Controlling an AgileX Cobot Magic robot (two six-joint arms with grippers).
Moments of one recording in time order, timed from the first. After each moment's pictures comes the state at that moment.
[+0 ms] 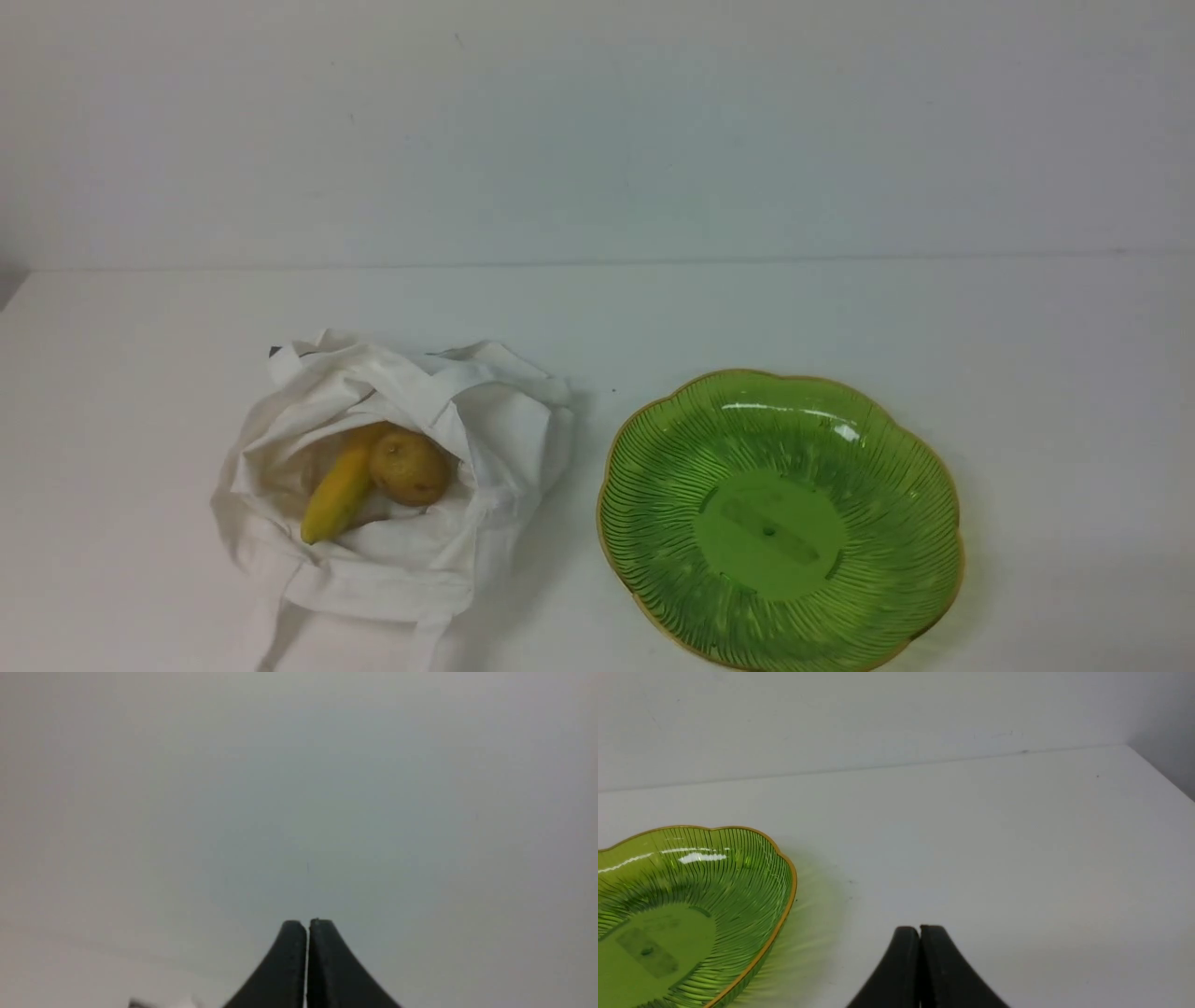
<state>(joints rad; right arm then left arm) -0.05 -0.01 0.02 0.00 0.39 0.07 -0.01 0.20 -0.39 -0.51 0.23 0.10</state>
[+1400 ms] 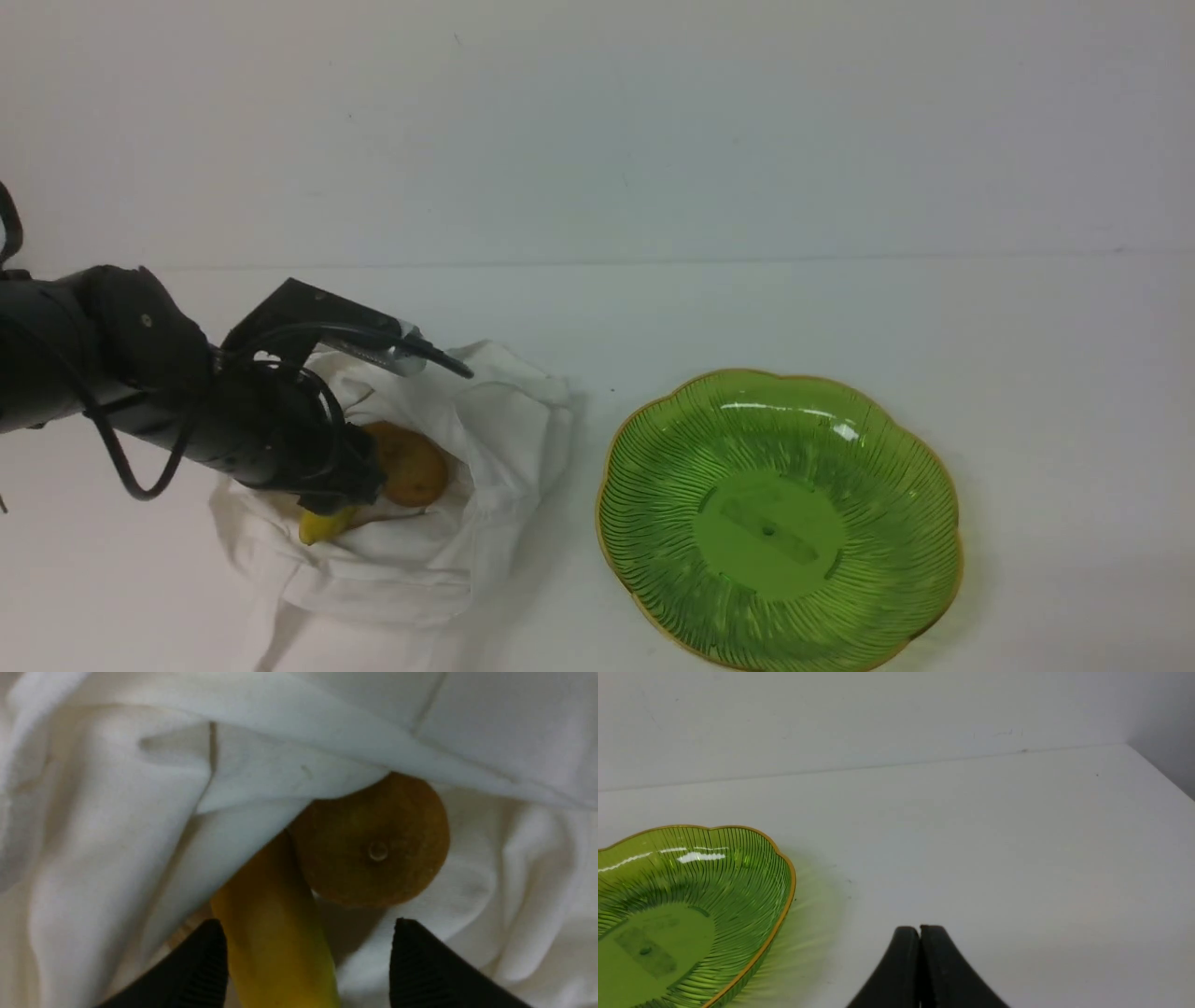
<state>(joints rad) -0.05 -0.01 0.02 0.00 0.39 0.07 -0.11 1.66 -0.92 -0.36 0.50 0.65</state>
